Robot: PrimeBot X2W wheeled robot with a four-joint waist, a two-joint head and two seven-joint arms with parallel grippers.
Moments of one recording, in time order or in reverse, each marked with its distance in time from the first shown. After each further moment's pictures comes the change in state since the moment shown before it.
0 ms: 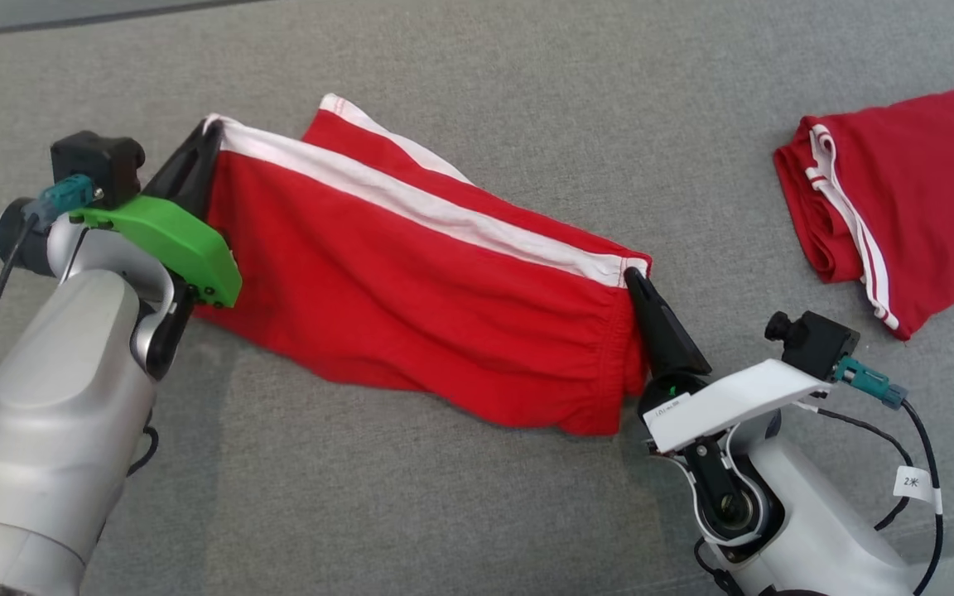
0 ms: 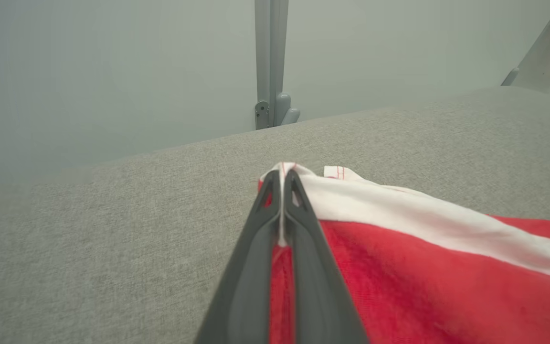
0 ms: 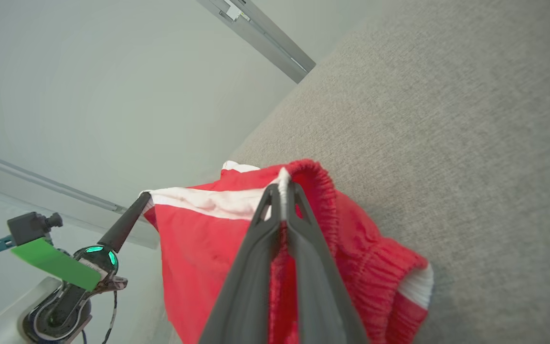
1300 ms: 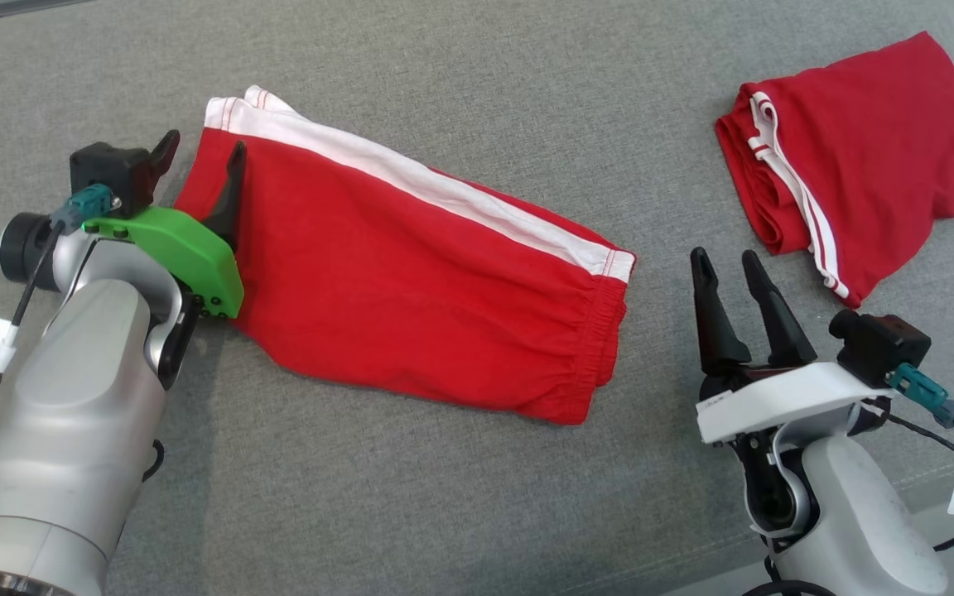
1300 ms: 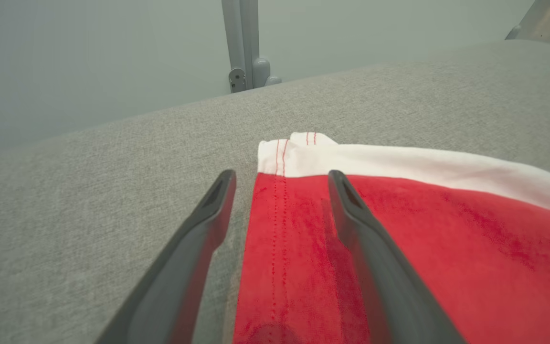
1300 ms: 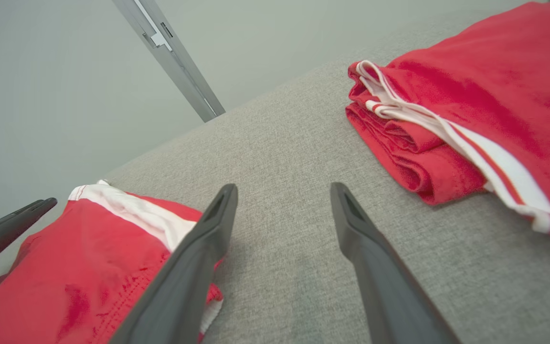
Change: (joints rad) left arm -0.036 -0.059 0.049 0.143 0.112 0.006 -0.026; right arm 0.052 0.083 -0.293 0.018 -0.511 0.000 0.000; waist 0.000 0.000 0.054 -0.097
